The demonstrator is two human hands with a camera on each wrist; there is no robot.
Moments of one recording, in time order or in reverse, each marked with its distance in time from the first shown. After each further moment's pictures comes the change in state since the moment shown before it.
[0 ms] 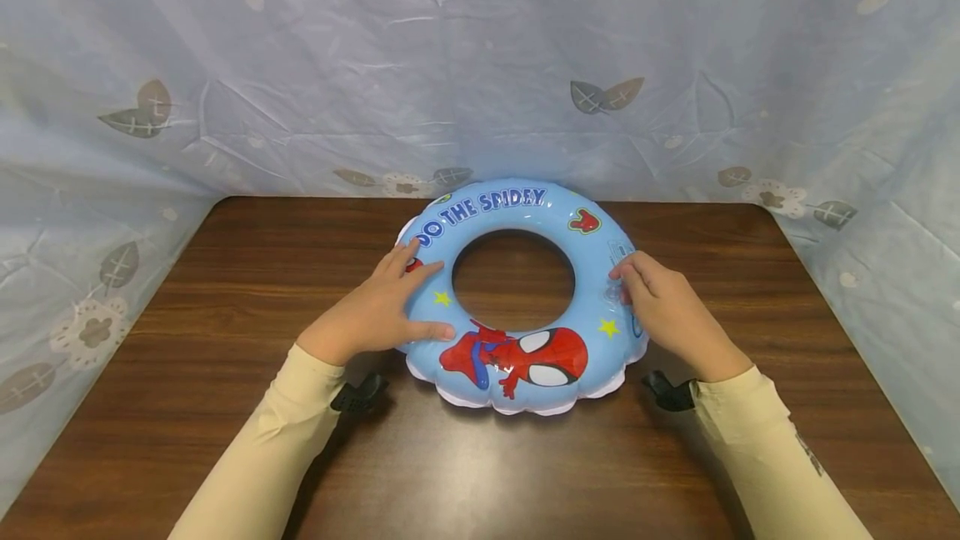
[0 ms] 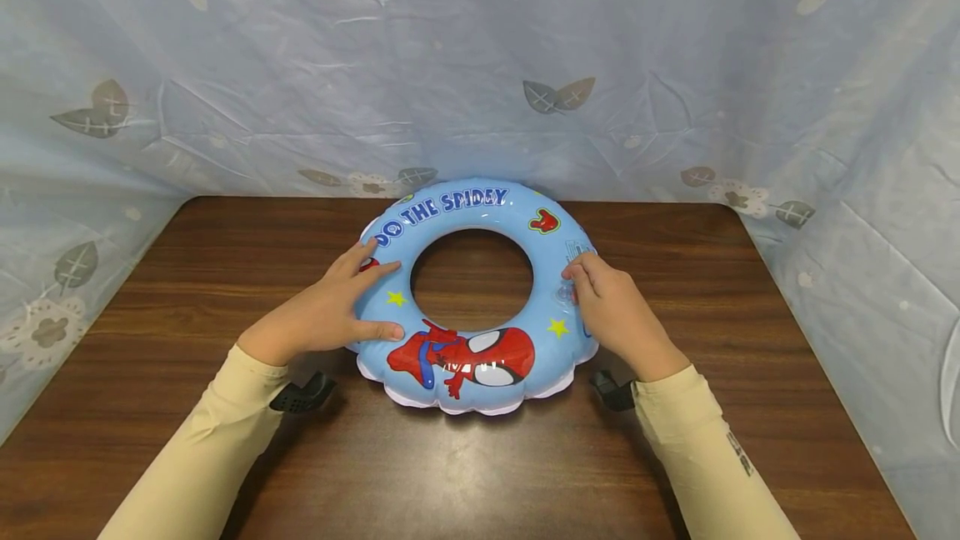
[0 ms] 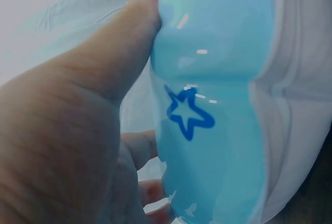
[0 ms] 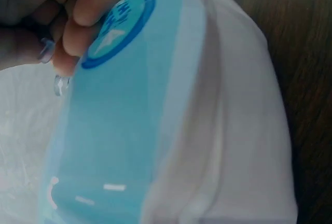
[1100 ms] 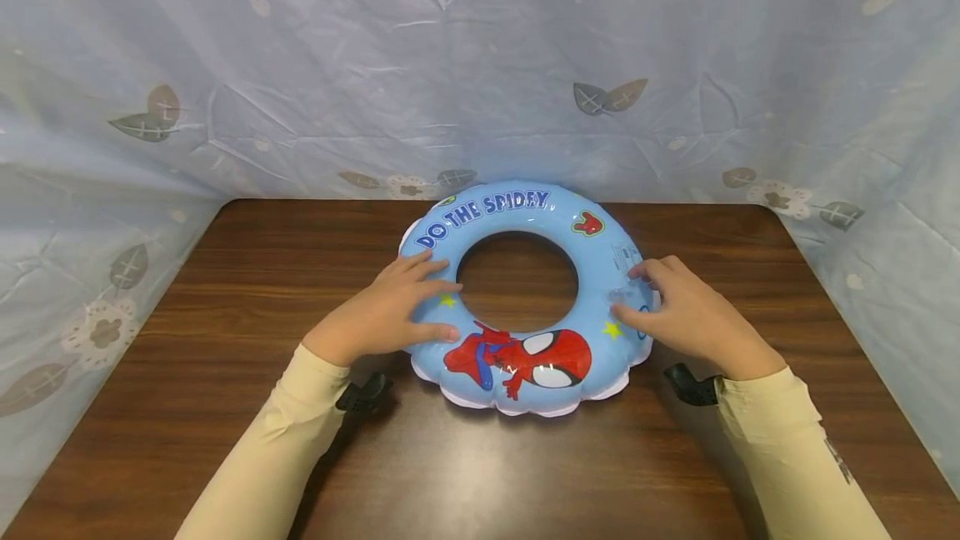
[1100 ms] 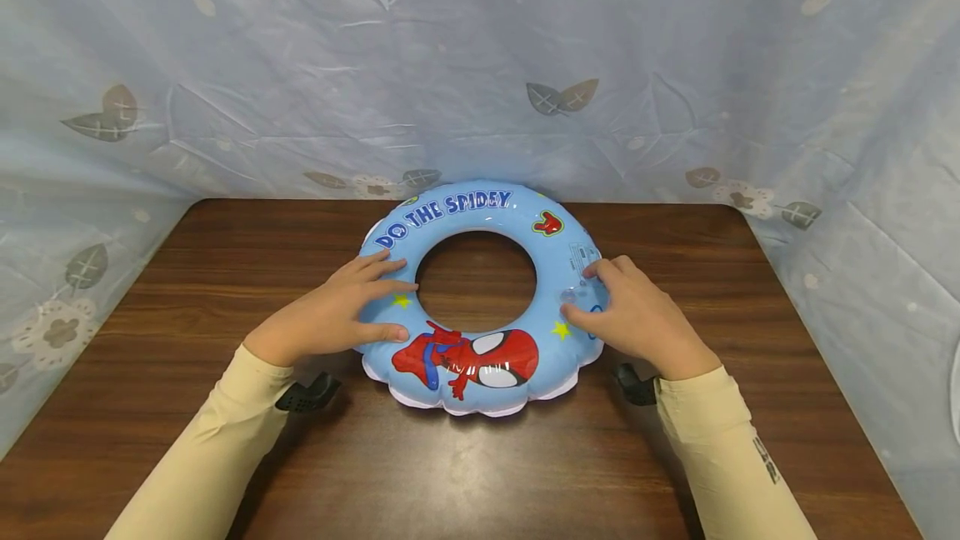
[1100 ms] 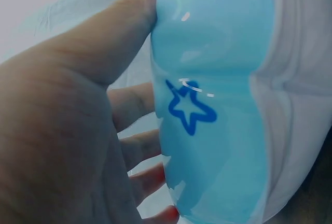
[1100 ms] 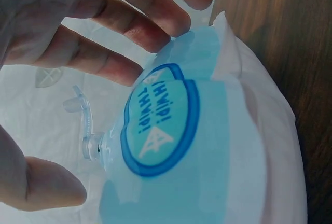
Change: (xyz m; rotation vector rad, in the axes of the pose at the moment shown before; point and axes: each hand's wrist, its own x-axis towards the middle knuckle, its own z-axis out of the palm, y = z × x) left_hand 0.002 0.001 0.000 0.118 0.021 0.224; right_hand -0.003 0.006 -0.020 -0.209 -0.151 0.017
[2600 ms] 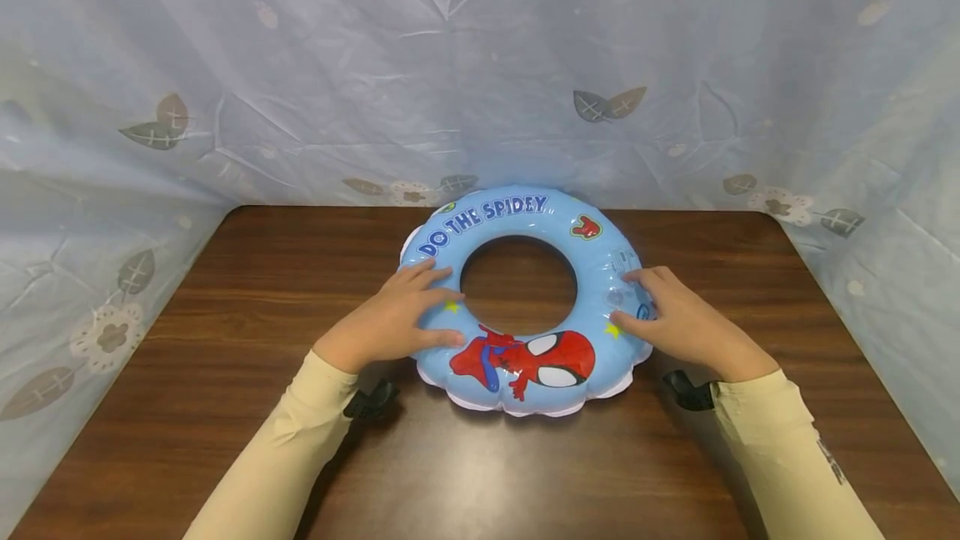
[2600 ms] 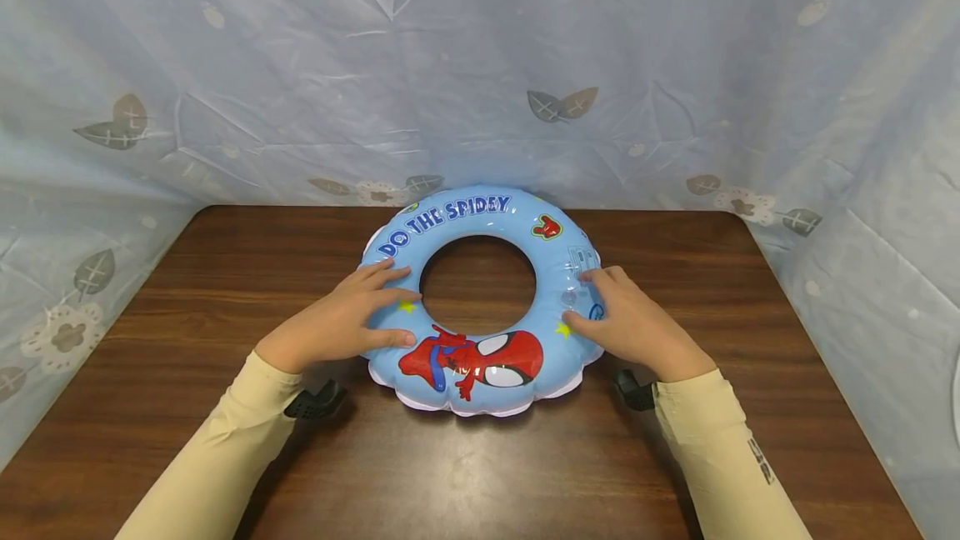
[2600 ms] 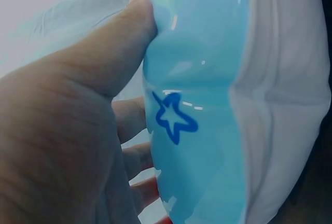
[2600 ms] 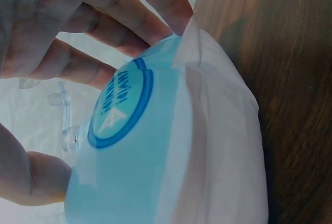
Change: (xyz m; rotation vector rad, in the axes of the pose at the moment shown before) left_hand 0.001 0.002 0.006 -0.005 0.000 -0.032; right_hand 0.007 0.011 0.014 0.057 -0.043 -0.059
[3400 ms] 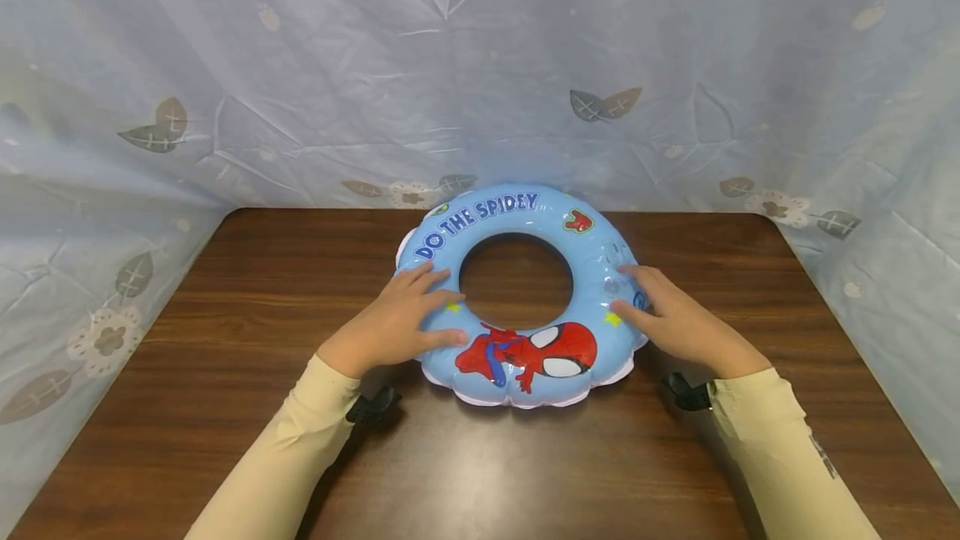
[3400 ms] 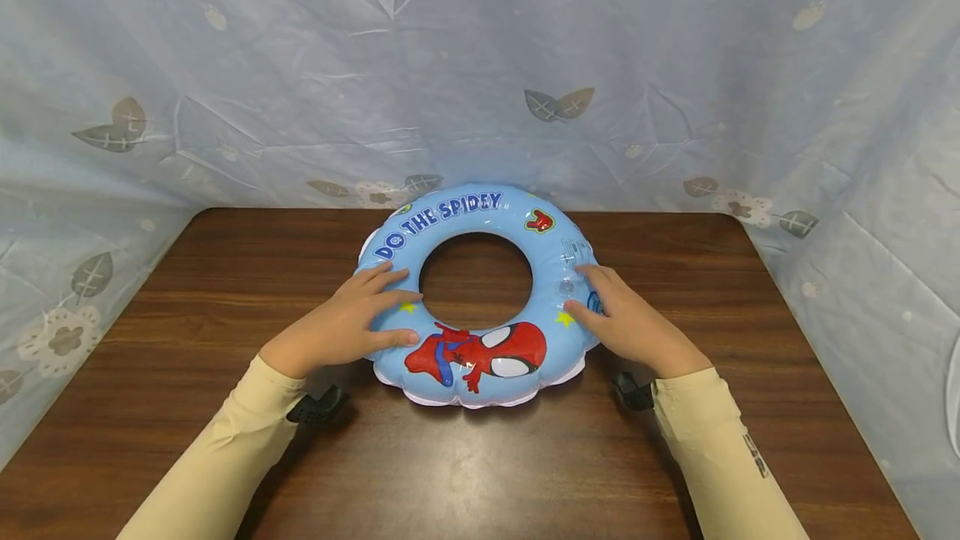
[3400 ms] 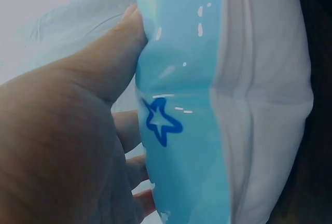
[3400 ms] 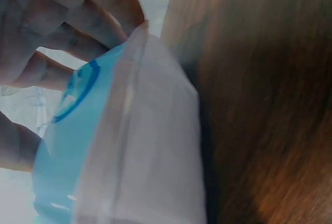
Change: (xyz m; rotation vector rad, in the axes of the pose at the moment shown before) left_hand 0.003 -0.001 0.008 0.026 0.010 -0.024; right_hand 0.008 0.016 0.004 0.108 0.001 -0.082
